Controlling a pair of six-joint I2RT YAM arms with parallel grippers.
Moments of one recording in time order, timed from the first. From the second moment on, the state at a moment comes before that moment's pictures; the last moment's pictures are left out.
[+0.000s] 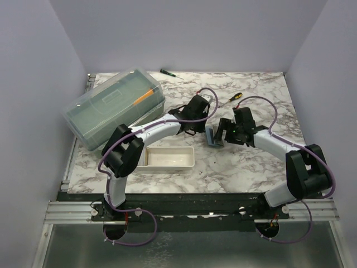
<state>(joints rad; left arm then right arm) -0.79 1.94 1.49 -0.33 -0.01 -0.38 0.31 1.50 0.79 -0.20 -0.10 0.46</state>
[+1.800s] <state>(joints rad) -0.78 1.94 1.46 -0.31 0.04 -0.37 0.43 1.54 0.92 -0.33 0.32 0.53</state>
